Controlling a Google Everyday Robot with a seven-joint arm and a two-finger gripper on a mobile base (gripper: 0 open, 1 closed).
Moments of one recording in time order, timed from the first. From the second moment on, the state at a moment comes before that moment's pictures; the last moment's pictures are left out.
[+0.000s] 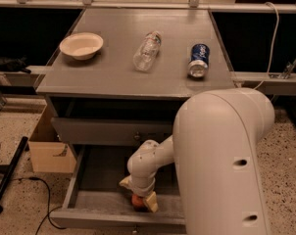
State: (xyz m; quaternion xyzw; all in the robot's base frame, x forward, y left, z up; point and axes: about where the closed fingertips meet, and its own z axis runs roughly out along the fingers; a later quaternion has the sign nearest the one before) arm 0.462 0.038 0.377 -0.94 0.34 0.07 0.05
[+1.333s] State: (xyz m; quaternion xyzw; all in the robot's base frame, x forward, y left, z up) arm 0.460 0.019 0.425 -0.94 0.35 0.00 0.05
